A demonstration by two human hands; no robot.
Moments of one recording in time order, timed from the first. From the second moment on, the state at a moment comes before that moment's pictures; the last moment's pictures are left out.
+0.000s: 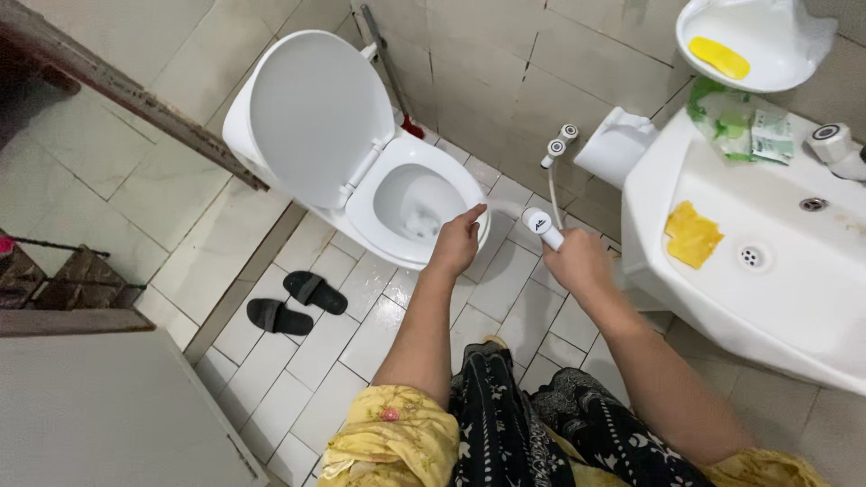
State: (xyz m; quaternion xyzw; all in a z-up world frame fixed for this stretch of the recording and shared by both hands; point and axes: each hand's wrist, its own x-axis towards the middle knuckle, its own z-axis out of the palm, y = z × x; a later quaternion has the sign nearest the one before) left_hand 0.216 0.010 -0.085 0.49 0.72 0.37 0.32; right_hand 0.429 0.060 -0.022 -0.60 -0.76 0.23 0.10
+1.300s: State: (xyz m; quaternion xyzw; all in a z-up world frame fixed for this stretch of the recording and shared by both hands) left_hand 0.104 -0.037 -0.053 0.46 0.85 0.23 0.02; right_hand 0.330 0.031 0.005 -0.39 -0.86 0.31 0.15
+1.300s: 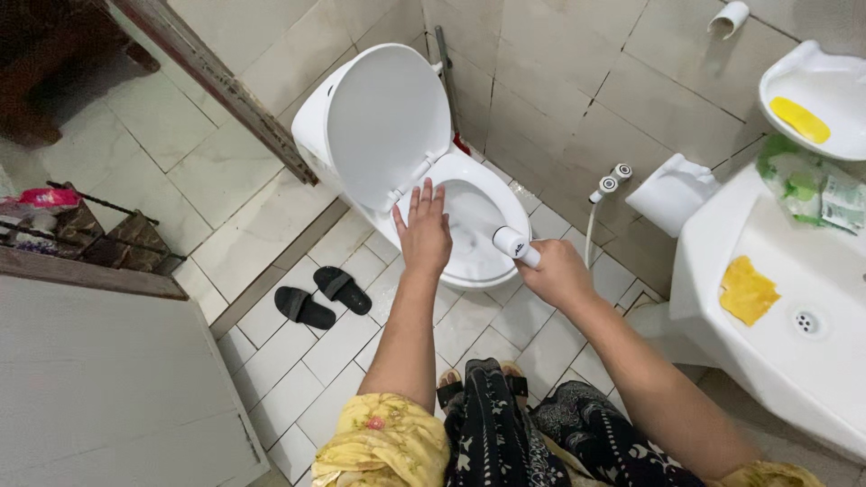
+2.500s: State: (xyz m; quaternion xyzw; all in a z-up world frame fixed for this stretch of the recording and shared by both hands) left_hand 0.132 -0.034 -0.108 0.52 0.78 0.33 0.15; right_hand 0.363 0.008 -0.032 -0.46 -0.81 0.33 0.13
